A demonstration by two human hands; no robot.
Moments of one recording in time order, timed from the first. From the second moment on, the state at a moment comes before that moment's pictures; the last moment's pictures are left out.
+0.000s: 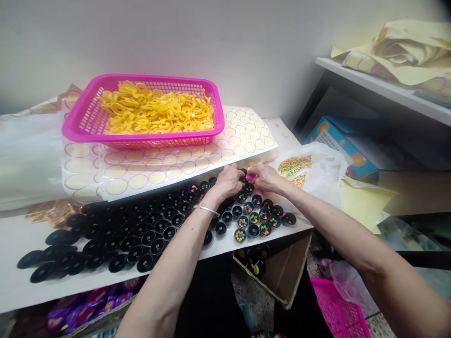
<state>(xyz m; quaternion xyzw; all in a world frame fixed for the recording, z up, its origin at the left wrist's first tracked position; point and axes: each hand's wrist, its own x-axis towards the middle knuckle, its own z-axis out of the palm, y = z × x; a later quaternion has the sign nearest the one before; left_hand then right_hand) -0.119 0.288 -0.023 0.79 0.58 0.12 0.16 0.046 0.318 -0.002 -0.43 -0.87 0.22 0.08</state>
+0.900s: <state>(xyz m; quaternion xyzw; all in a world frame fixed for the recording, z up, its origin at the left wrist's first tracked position) -0.116 0.292 -0.014 0.77 0.60 0.15 0.15 0.150 0.356 -0.009 -0.67 -0.72 0.12 0.15</state>
